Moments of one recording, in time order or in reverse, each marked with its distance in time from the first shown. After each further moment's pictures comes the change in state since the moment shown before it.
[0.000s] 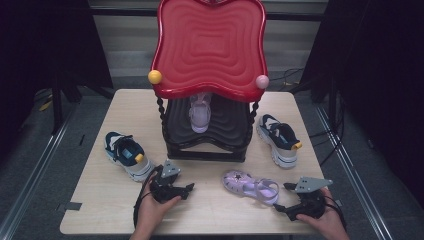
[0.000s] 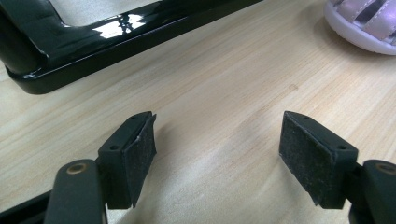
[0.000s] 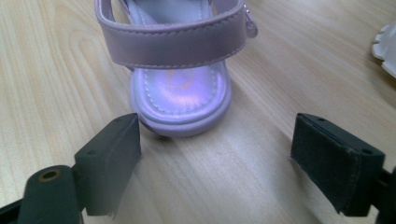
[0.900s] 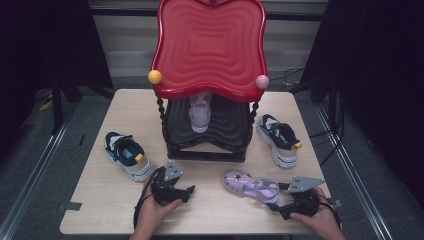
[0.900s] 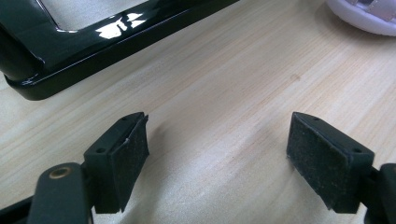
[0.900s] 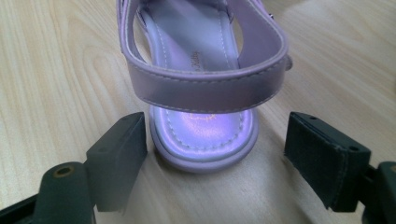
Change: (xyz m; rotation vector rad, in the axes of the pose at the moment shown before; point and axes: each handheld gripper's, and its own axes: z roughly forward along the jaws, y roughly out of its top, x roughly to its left) left arm -0.004 -0.001 0.002 0.023 0.026 0.073; right arm 0.010 0.013 0.011 -0.001 0.012 -0.023
